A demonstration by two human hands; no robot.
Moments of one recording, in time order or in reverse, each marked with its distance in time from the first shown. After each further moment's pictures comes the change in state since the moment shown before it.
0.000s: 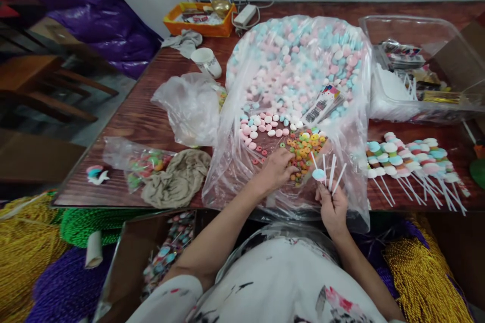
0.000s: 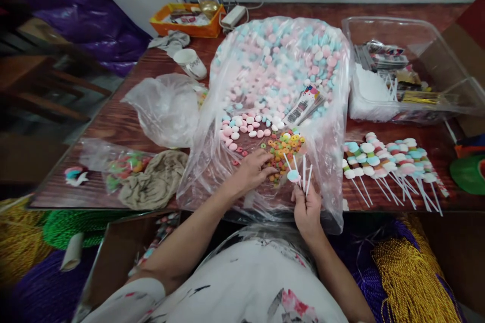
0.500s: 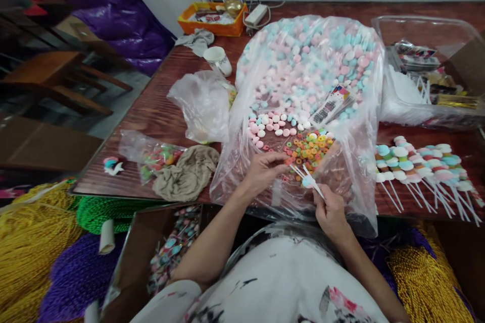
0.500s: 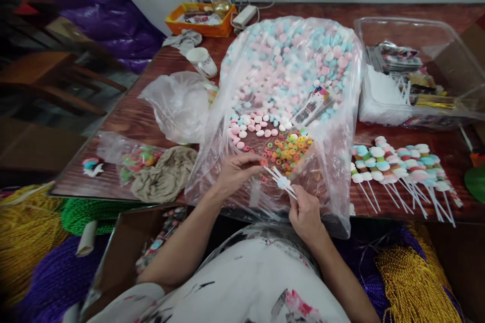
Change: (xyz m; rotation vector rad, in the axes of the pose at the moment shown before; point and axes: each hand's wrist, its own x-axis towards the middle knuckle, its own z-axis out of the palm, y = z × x) left_hand -0.034 -0.011 -0.016 -0.748 0.300 -0.233; right_hand 0.002 -0.009 -0.004 -0.426 -0.266 -0.298
